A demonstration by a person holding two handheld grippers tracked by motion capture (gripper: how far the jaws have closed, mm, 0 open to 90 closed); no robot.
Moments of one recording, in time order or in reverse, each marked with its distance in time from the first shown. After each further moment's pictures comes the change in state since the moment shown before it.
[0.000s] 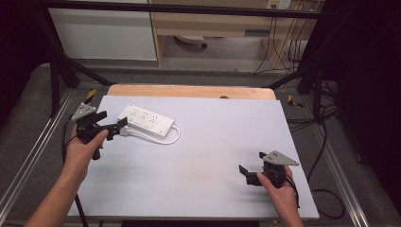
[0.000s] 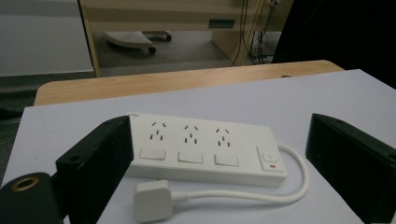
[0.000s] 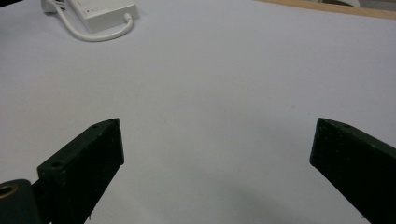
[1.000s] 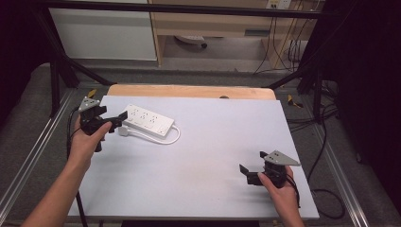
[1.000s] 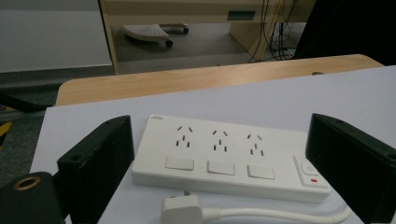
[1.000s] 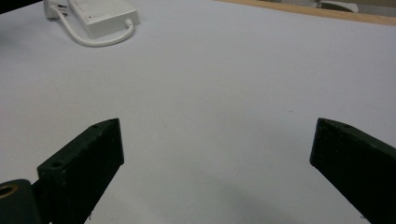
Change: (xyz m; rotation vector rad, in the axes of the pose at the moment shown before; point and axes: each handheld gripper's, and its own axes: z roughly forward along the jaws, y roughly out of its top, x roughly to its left) left arm 0.018 0.006 0.028 0.035 0.074 0.007; right arm -0.001 0.001 -0.003 -0.016 0.001 0.002
